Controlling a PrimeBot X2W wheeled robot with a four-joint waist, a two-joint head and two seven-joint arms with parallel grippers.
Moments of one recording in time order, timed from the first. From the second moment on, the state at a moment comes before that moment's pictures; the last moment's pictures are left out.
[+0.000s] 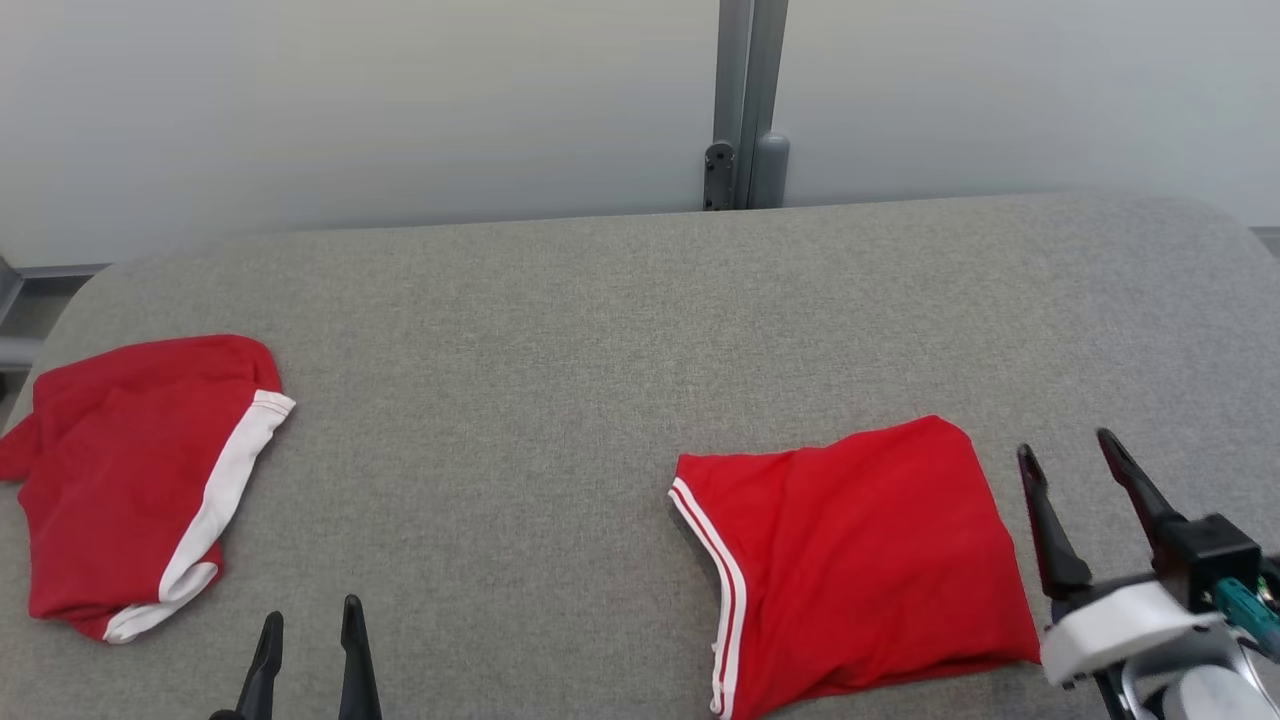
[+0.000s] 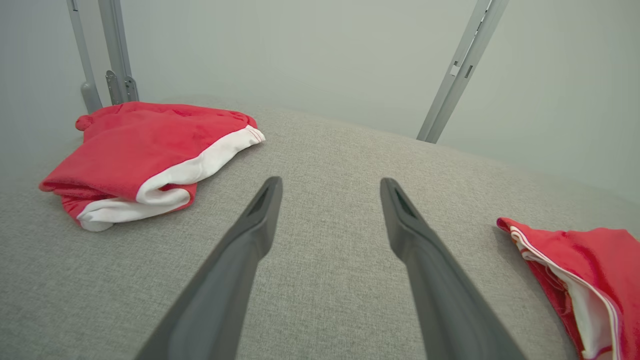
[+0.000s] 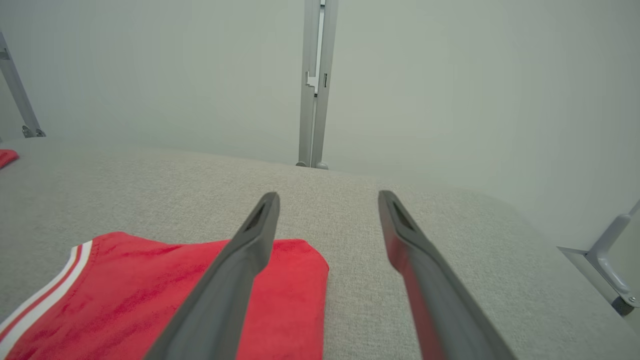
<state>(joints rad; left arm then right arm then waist) 0.24 0.05 -0.04 0.05 -0.34 -0.03 -0.26 -0.03 -0.19 0.01 0.18 0.09 0.13 -0.26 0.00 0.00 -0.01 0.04</state>
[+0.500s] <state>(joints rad) 0.22 0.05 -0.01 0.12 -0.26 -0.08 -0.26 0.16 -0.13 -0.13 0.21 0.08 0.13 -0.26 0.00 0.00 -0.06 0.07</state>
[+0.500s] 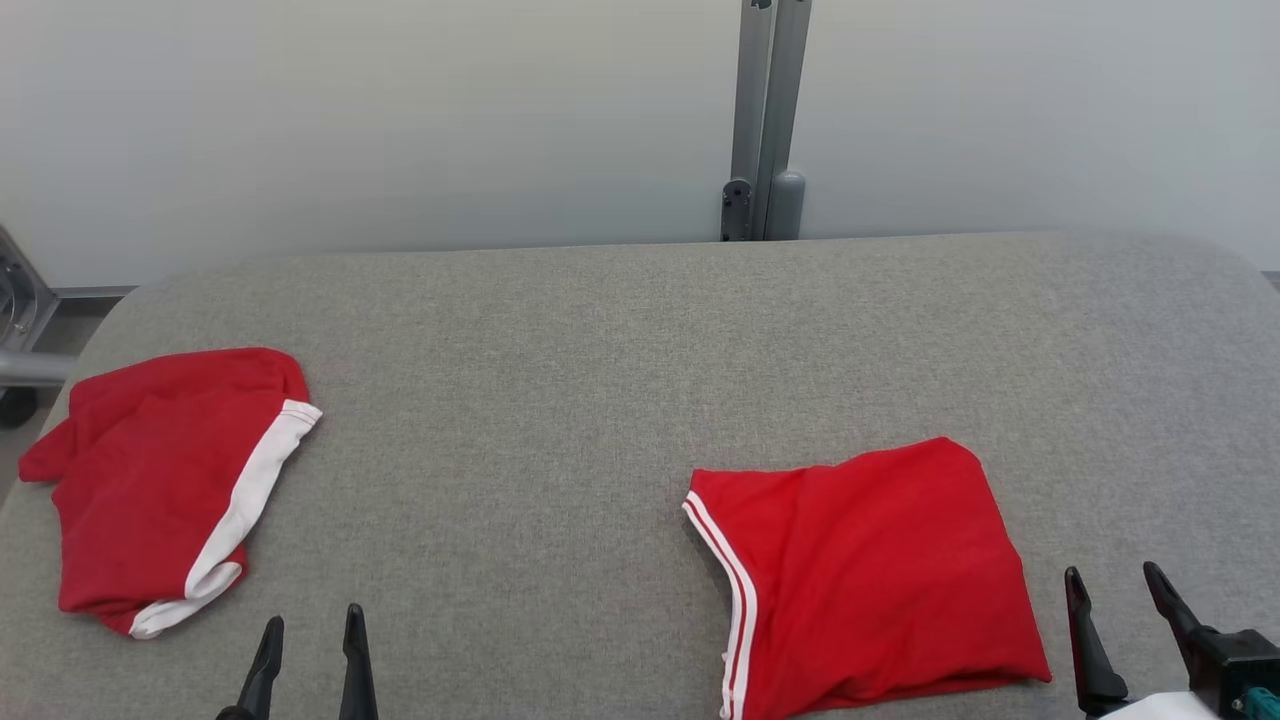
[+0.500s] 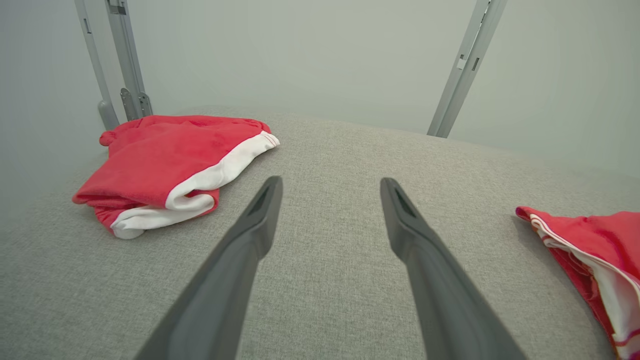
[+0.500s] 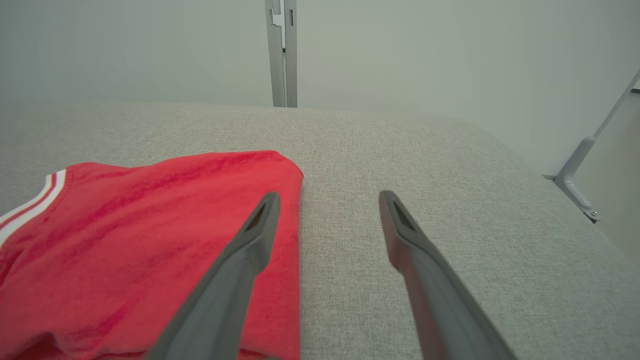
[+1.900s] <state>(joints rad) 0.11 0.05 -0.02 0.12 -0.22 -0.11 -0.26 -0.35 -0.31 0.11 0.44 0.51 0.13 0.38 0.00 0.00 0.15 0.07</state>
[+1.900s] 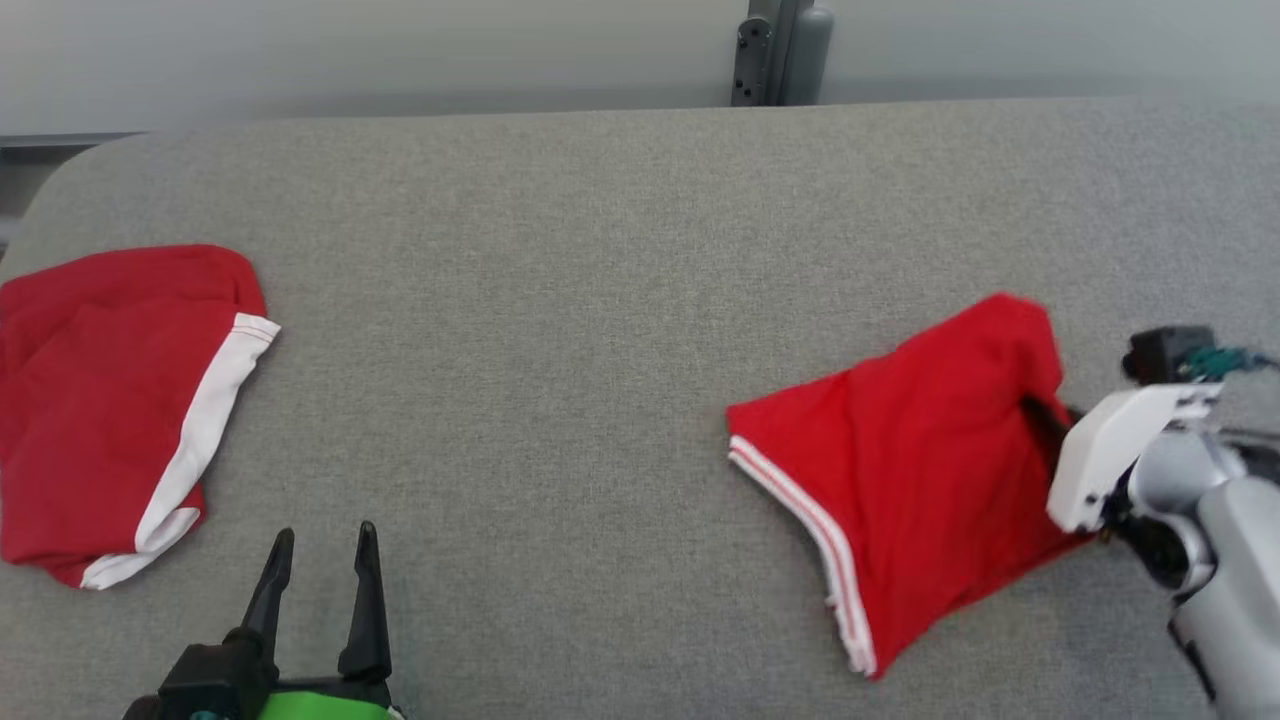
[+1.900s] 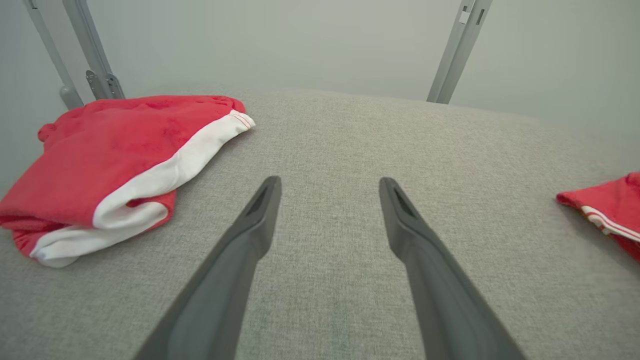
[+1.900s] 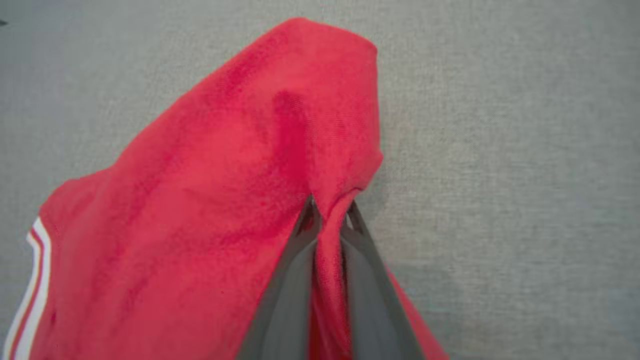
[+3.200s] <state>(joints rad) 0.12 0.05 0.02 0.12 -0.21 -0.11 -0.26 -0.44 -0.37 -0.15 0.27 0.07 0.13 -0.26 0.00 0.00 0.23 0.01</state>
